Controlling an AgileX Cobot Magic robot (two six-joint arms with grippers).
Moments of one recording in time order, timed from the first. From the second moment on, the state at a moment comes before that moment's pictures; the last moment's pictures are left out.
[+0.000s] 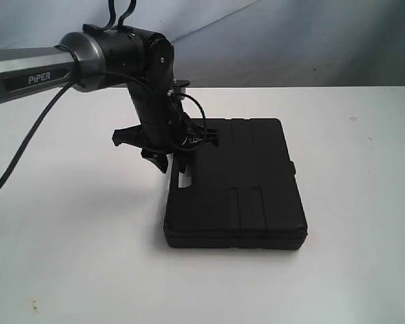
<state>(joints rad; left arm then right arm) -0.56 2.24 -1.80 -0.06 1.09 -0.43 0.09 0.01 0.00 0.05 0.21 -0.07</state>
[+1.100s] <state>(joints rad) -0.56 2.36 -1.85 -0.01 1.03 -0.49 0.09 0.01 0.00 0.05 0.21 -0.07</state>
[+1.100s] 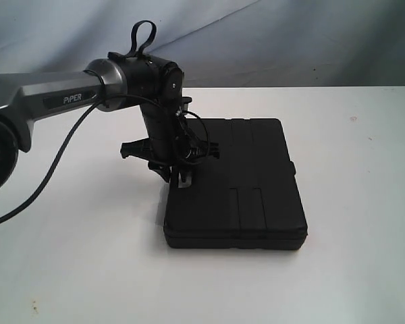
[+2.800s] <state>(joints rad) -0.32 2.13 -1.40 0.13 0.79 -0.40 0.09 0.01 0.00 0.05 0.21 -0.07</state>
